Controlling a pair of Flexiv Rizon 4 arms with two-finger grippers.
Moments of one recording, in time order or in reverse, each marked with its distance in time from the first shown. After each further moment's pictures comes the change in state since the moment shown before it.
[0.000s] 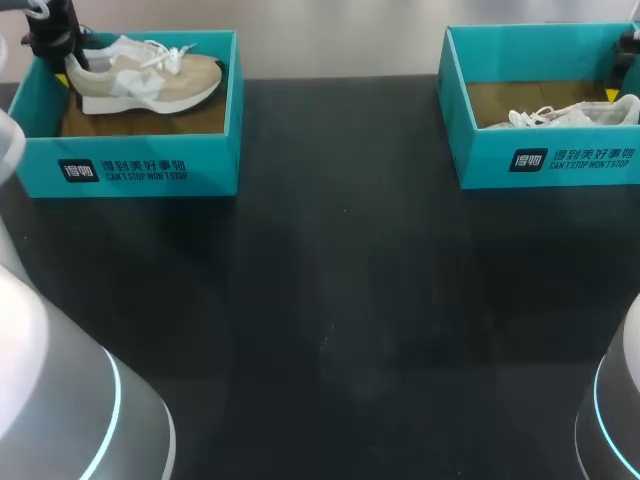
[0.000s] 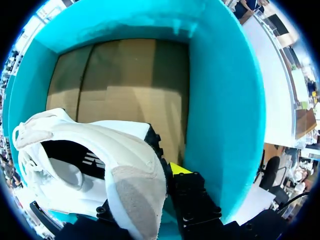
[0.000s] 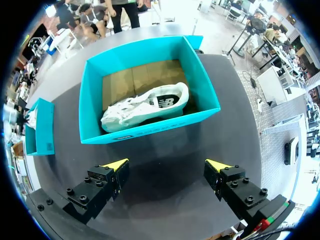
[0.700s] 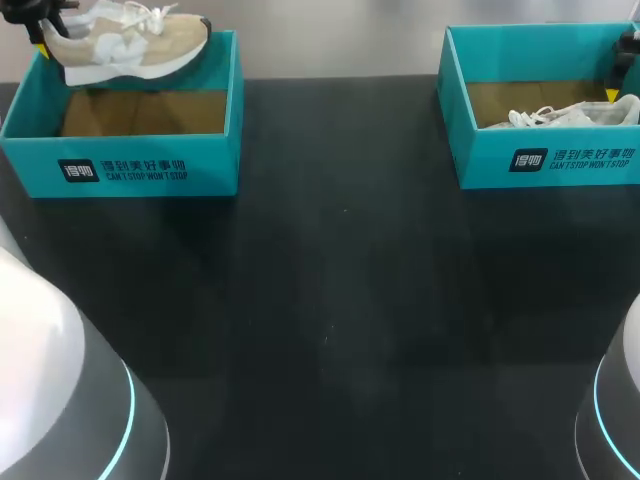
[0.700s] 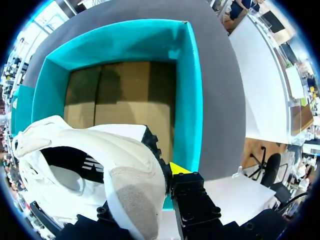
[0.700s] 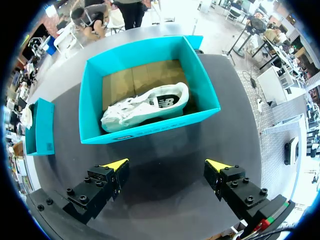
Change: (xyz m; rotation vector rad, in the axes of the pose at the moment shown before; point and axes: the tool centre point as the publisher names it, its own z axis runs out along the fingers) left arm 0.012 -0.006 -0.074 0.018 -0.033 0.036; right arm 0.000 0.000 0.000 0.000 0.000 0.000
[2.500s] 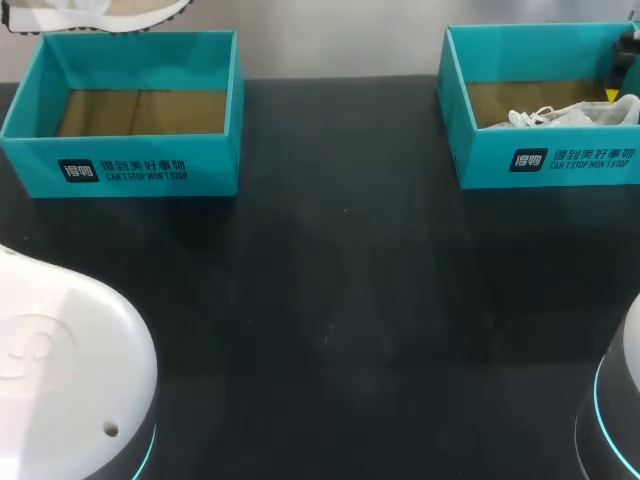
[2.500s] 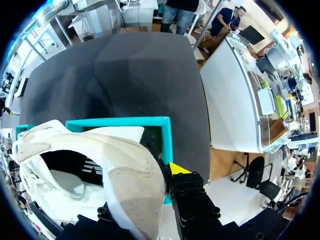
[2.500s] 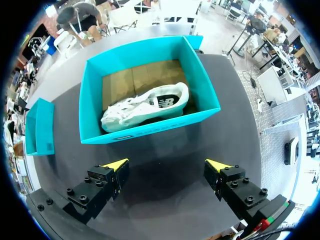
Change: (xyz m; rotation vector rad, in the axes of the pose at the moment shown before) left arm -0.010 -0.132 -0.185 0.122 0.124 0.079; right arm 0.000 0.000 0.000 0.000 0.000 0.000
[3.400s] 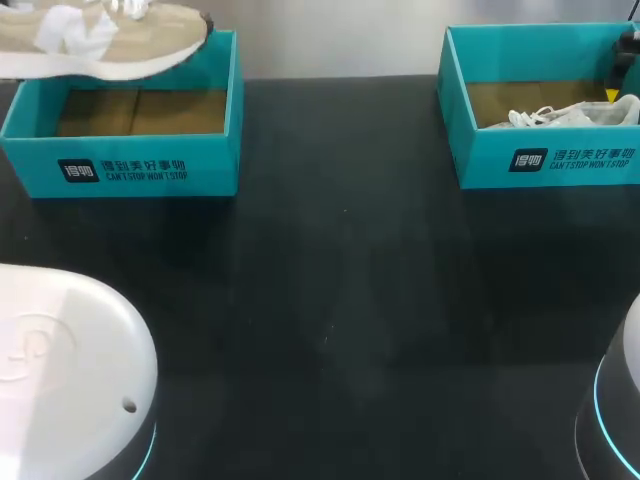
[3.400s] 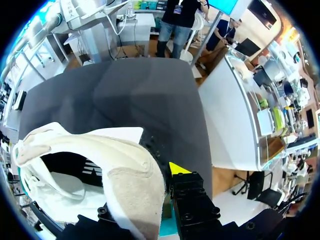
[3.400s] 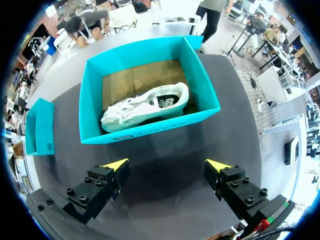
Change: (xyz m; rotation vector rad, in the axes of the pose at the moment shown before) left arm -0.034 -0.152 -0.005 0.130 0.030 0.041; right arm 0.000 0.000 0.000 0.000 0.000 0.000
